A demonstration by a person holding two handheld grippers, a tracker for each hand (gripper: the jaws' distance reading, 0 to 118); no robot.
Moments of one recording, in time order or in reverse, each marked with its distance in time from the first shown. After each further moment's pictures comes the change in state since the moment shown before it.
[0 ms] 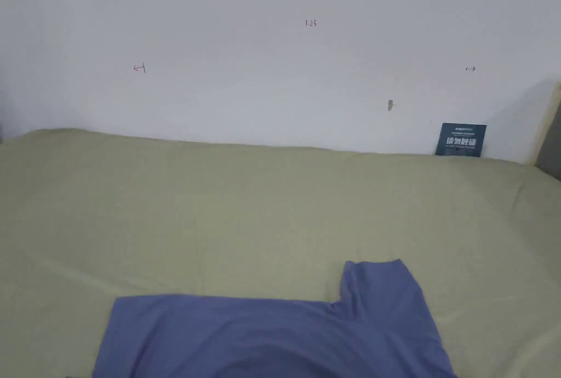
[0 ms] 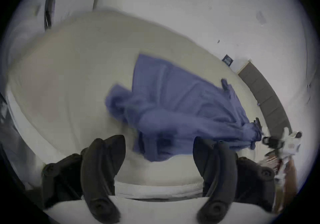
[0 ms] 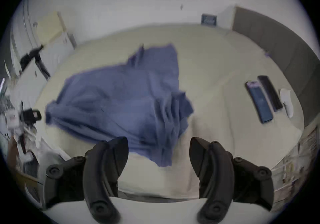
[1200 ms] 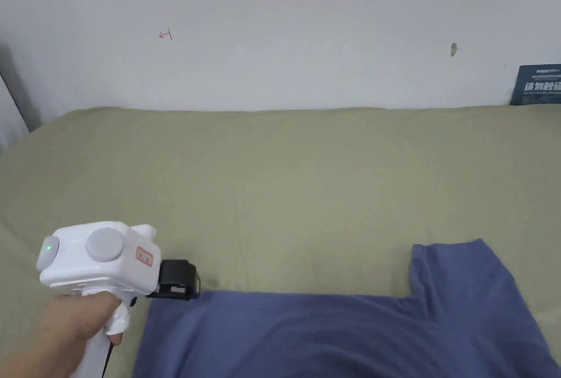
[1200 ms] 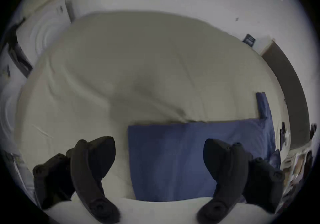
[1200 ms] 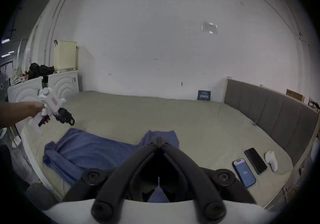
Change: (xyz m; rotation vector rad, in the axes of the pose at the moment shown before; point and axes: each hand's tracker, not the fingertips) left arm 0.002 0.193 -0.264 -0.432 0.124 -0.029; right arm -0.059 0.048 -0.010 0.461 -0.076 0.199
